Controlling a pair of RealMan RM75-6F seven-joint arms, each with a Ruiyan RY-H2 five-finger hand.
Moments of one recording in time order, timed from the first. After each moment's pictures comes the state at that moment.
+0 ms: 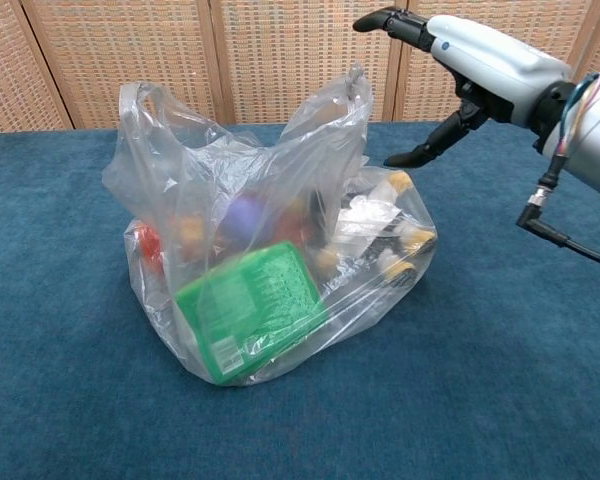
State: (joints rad) left arm -0.08 -1.11 -0.07 -1.65 1.43 1.49 0.09; right arm 0.68 -1.62 0.31 -1.37 -1.52 1.19 -0.01
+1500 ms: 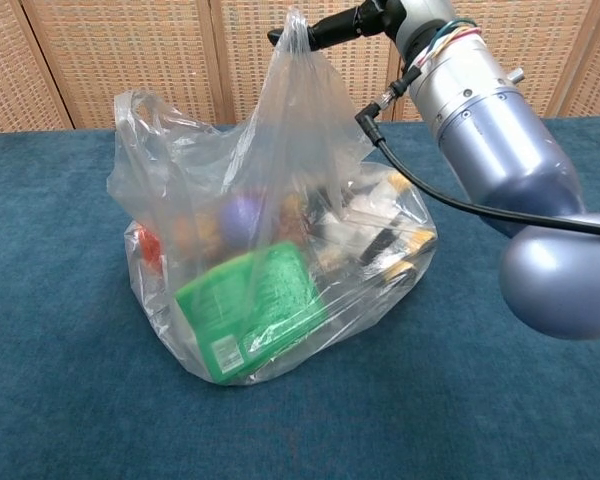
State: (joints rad) left arm -0.11 -1.11 -0.10 -1.63 1.36 1.42 0.07; right arm 0.88 -1.95 0.53 -1.20 -1.33 1.33 0.26
